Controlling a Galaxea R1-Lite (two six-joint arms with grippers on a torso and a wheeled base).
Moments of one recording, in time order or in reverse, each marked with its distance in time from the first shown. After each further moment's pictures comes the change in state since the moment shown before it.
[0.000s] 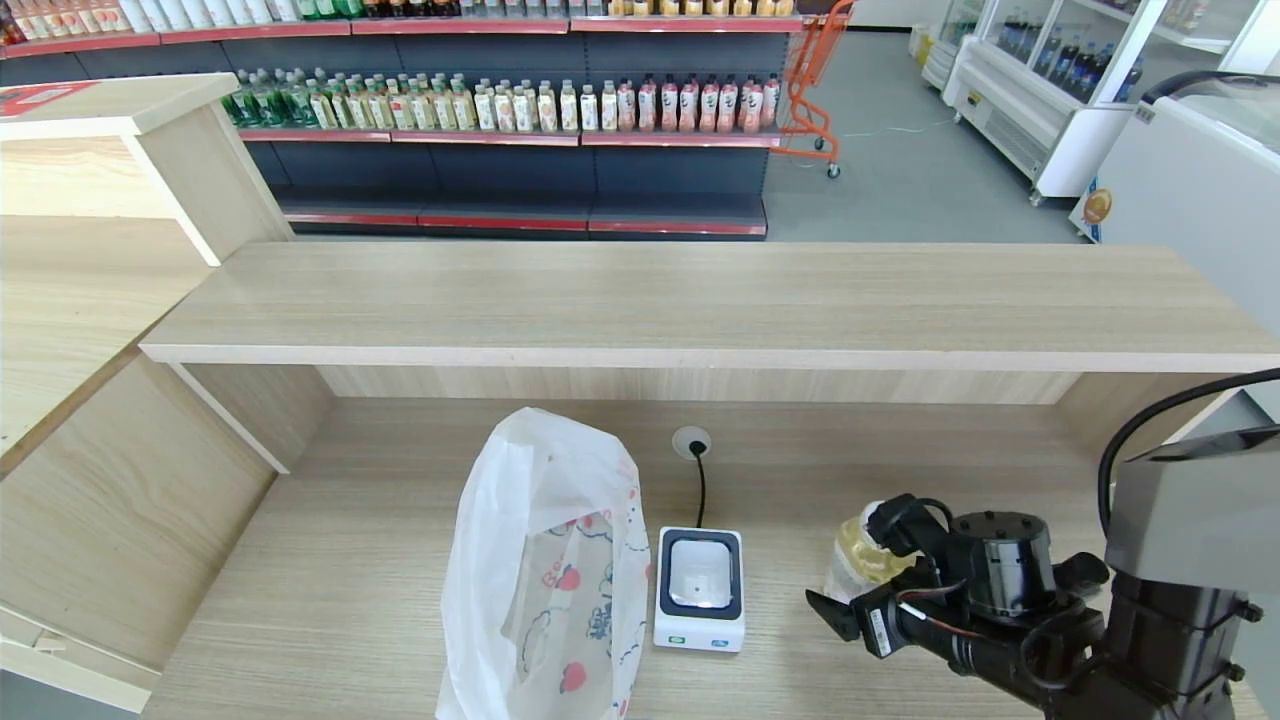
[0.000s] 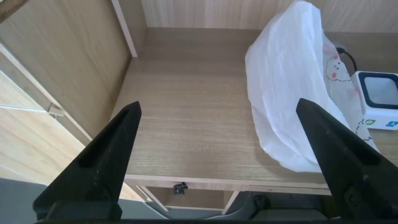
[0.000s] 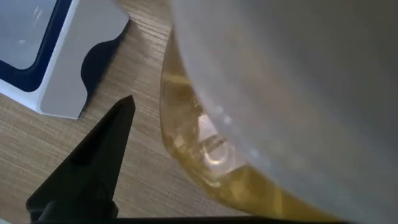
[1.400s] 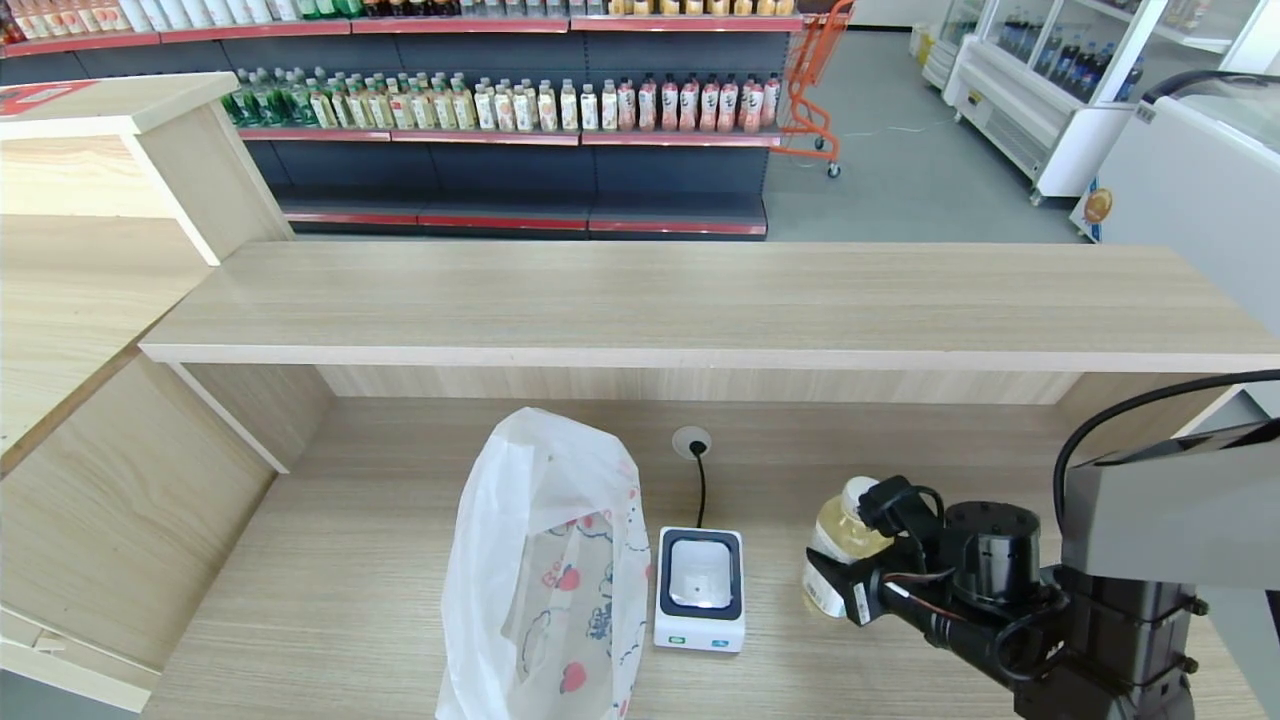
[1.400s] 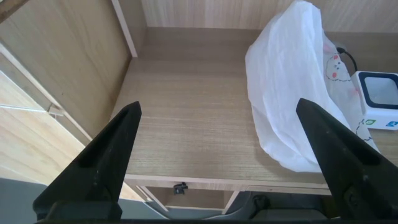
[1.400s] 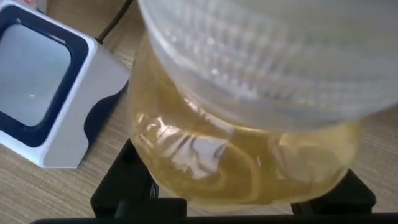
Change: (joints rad) left arm 0.000 0.000 0.000 0.000 0.000 0.000; right arm -0.008 0.070 -0.041 -0.193 0.005 -0.026
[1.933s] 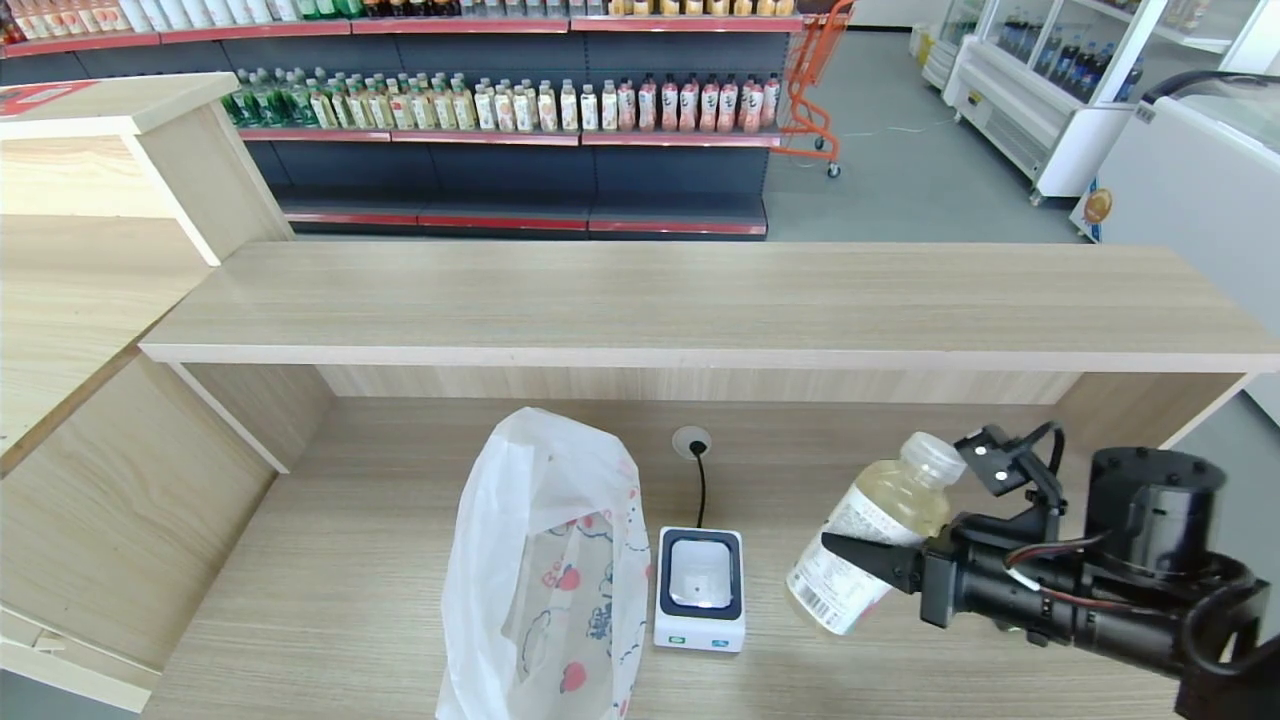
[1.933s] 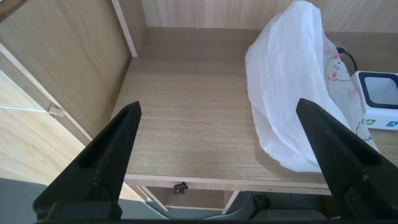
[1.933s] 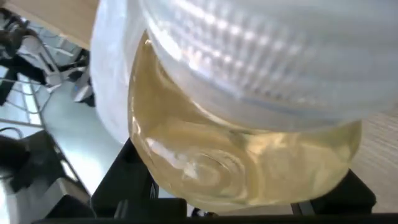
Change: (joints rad) left arm 0.000 0.000 0.000 0.000 0.000 0.000; right arm -0.034 -0.504 0.064 0.367 0.499 0.314
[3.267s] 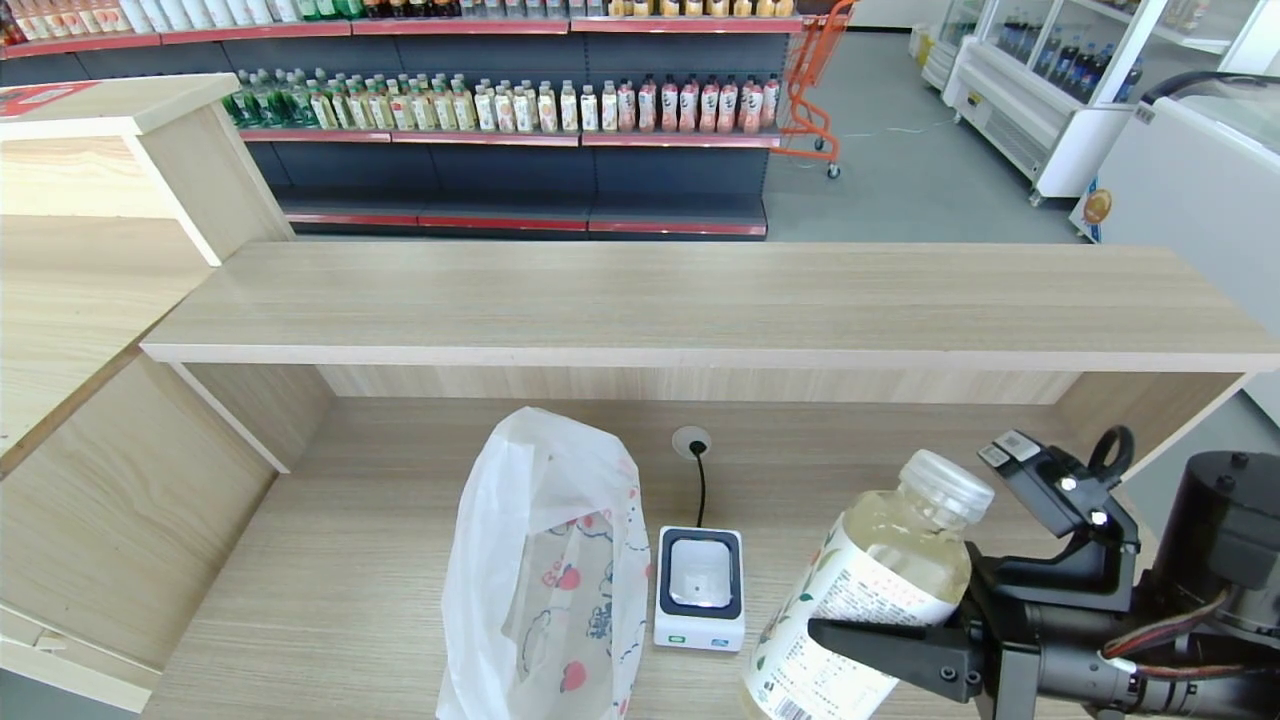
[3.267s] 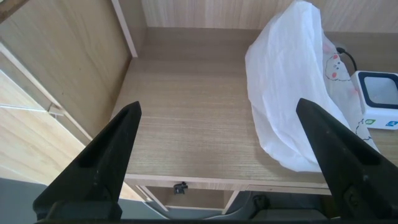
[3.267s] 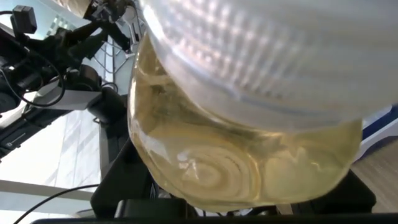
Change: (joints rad) left arm 0.000 0.000 0.000 0.000 0.000 0.000; right arm 0.212 -0.208 0.014 0.065 0.184 0.056
